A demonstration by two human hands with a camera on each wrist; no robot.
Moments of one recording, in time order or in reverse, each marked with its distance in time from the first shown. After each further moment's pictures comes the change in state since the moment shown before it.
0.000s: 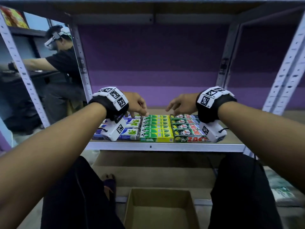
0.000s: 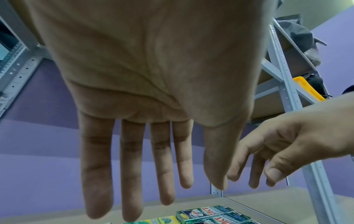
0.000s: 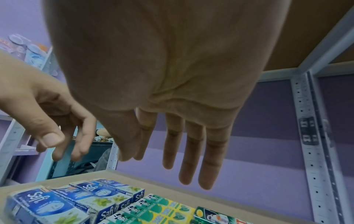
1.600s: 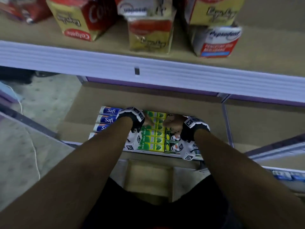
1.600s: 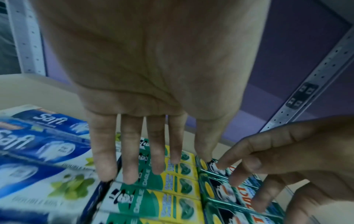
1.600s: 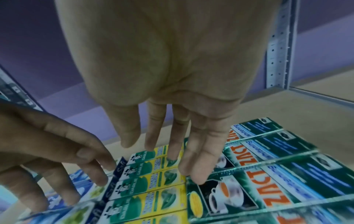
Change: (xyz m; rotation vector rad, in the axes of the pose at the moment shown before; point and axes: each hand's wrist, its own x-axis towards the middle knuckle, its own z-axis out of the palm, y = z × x) left_hand 0.165 -0.005 -0.010 -0.171 -0.538 -0.399; right_hand 0.139 0.079 -0.025 0.791 -0.532 0.374
